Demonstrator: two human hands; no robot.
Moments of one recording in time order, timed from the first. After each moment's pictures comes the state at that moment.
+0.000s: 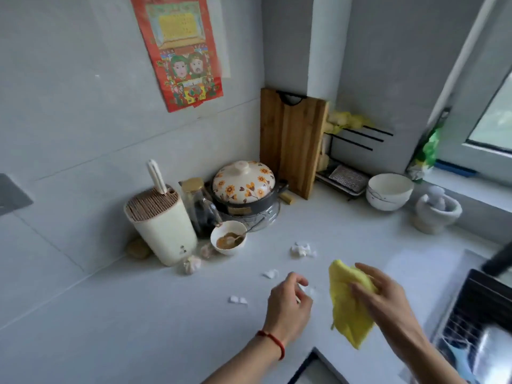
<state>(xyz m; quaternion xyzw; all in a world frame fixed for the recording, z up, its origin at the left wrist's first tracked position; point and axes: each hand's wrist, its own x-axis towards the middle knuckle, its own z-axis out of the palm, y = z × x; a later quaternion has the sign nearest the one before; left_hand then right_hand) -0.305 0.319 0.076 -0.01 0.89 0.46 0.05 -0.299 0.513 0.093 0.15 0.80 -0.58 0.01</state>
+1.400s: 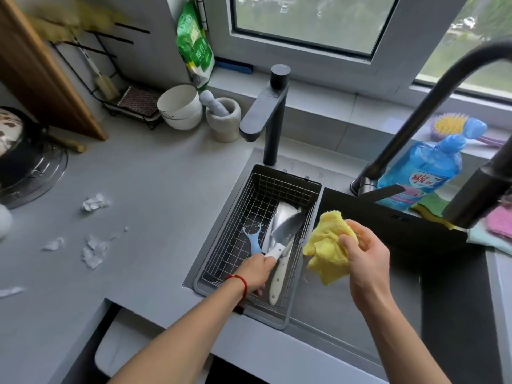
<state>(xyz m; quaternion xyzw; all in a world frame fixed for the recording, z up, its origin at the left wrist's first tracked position) -0.226 0.698 -0.050 0.10 0.82 0.32 0.47 -0.114 0.886 0.021 0.39 0.61 -0.66 -0.20</state>
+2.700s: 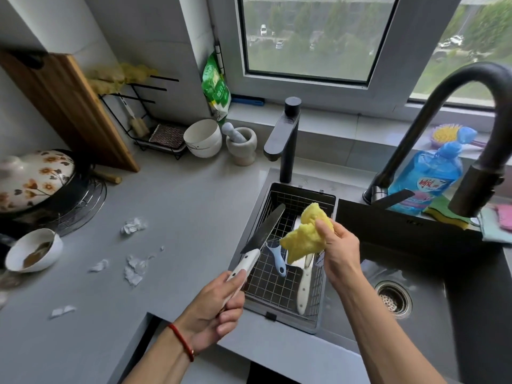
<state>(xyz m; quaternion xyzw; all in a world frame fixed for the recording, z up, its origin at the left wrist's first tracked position) -0.213 0.547 0.059 -0.11 0.52 0.68 0.51 -0.177 0.821 0.026 0.38 0.47 -0.77 -0.20</state>
